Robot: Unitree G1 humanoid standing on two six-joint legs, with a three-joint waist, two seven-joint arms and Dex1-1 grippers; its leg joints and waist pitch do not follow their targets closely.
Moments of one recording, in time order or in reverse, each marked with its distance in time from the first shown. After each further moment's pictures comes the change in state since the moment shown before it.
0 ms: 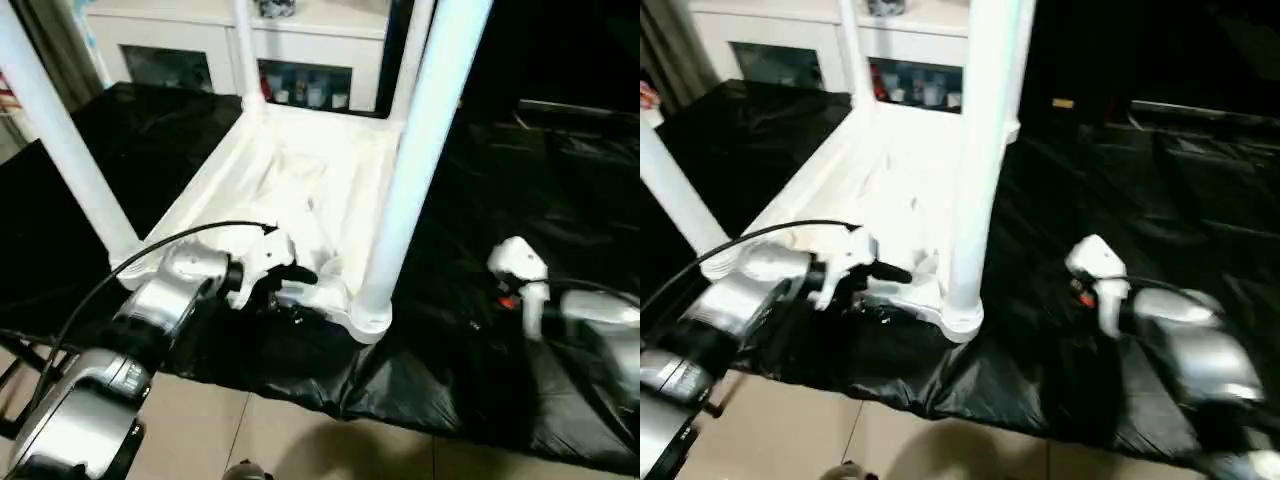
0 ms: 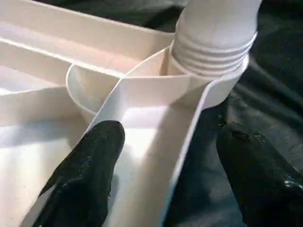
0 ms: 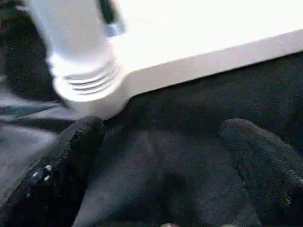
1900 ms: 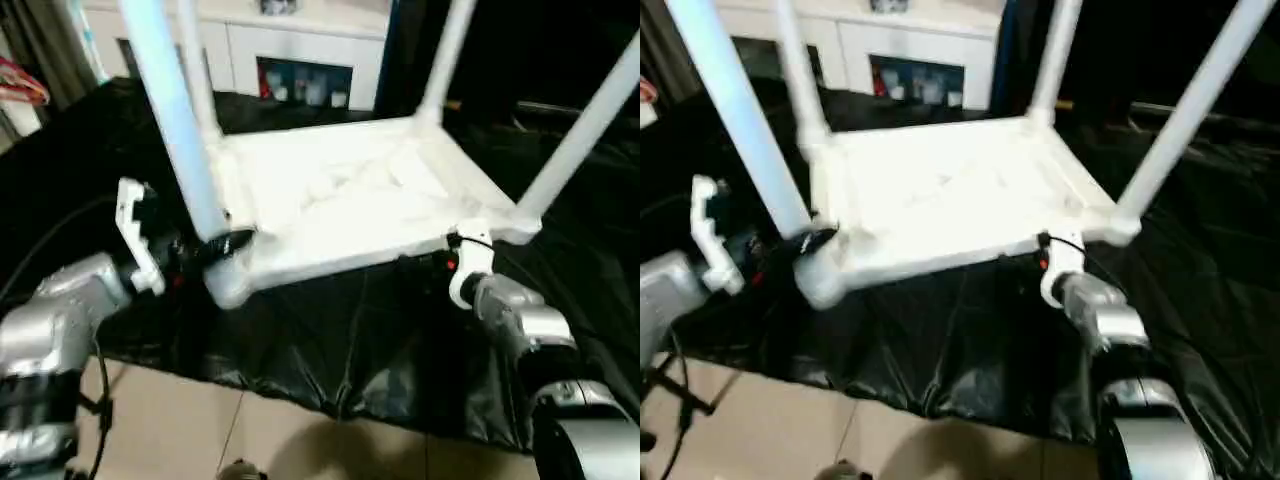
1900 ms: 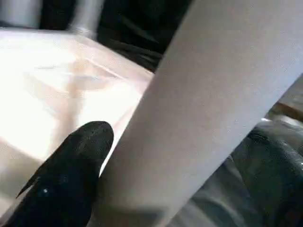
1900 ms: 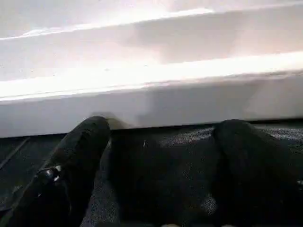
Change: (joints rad) left arm 0.372 0.110 0.562 -0.637 -0.545 0.705 0.127; right arm -0.364 0.389 -0.081 0.677 -0.066 -0.061 -0.663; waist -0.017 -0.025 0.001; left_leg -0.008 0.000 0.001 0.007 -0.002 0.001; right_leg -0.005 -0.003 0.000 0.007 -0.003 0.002
